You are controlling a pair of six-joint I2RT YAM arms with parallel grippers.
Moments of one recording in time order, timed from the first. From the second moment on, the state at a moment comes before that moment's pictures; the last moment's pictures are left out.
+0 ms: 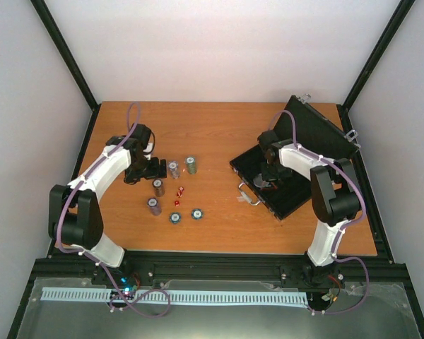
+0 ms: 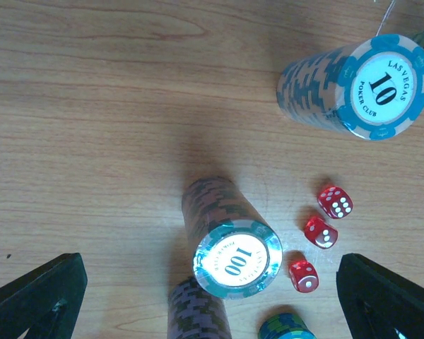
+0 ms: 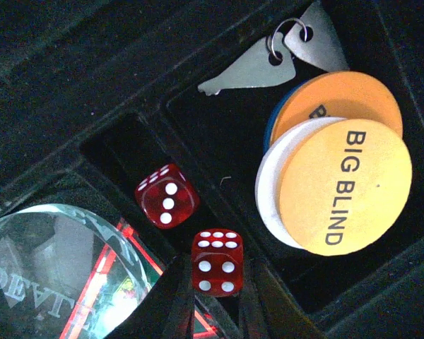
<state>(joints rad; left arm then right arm) -0.20 1.56 1.19 -0.97 0.06 -0.34 0.34 1.85 1.22 -0.78 0.22 0.26</state>
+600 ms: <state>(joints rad) -0.20 1.56 1.19 -0.97 0.06 -0.34 0.33 1.86 1.24 -0.77 0.22 0.26</state>
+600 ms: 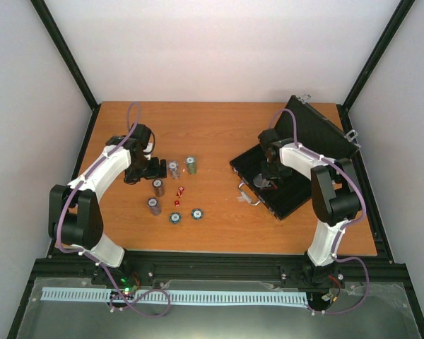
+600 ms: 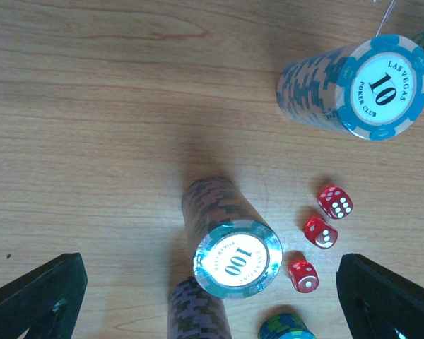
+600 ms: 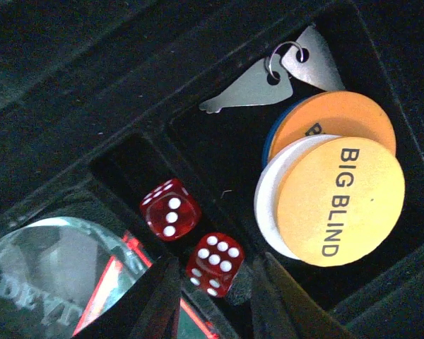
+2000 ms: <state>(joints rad) -0.20 1.53 1.19 -0.97 0.05 -0.34 0.82 2.29 1.96 -0.87 -0.26 0.15</state>
